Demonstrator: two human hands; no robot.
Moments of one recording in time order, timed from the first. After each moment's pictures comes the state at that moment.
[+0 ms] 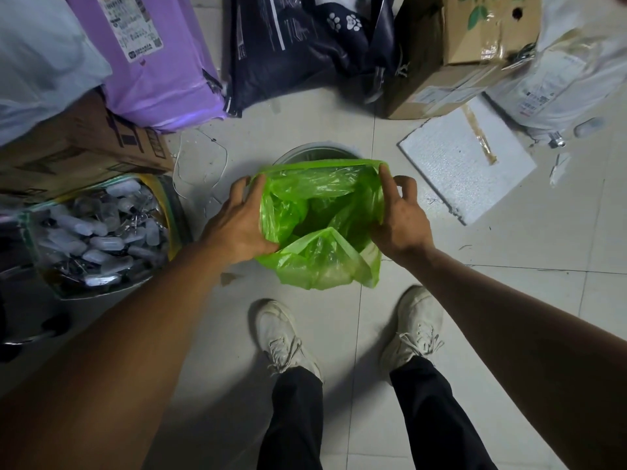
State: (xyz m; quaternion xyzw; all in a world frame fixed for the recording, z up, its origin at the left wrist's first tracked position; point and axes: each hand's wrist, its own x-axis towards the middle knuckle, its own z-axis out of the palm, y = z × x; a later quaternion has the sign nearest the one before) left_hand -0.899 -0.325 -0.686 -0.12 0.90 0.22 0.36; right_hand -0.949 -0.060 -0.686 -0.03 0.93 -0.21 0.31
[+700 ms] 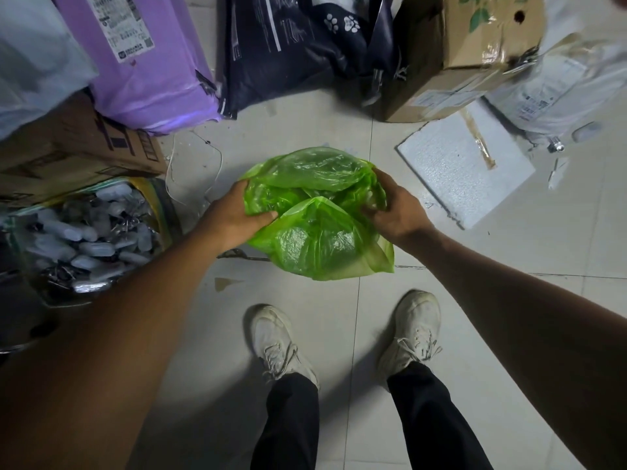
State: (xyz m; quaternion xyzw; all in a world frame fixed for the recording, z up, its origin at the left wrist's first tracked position) left_hand -0.918 -0.332 -0.699 -0.25 0.83 0.35 0.35; right_hand -0.979 -0.058 -0.699 0.02 0.87 -0.33 0.37
